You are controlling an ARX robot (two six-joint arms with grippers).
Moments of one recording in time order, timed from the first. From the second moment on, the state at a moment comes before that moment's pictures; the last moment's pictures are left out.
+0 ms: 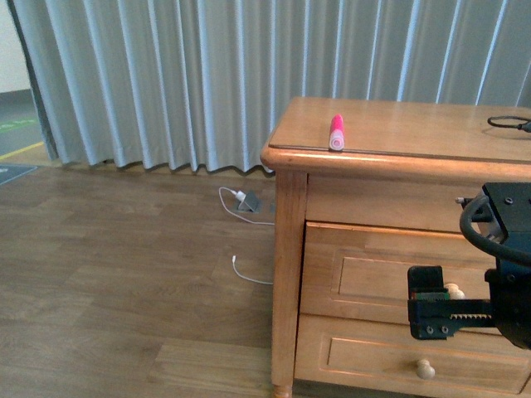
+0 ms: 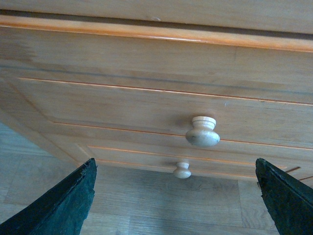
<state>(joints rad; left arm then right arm) 0.00 0.00 0.02 0.00 0.00 0.00 0.20 1.89 0.72 0.64 0.17 0.10</state>
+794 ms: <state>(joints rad) 0.00 0.00 0.02 0.00 0.00 0.00 0.15 2.08 0.92 0.60 0.12 0.14</state>
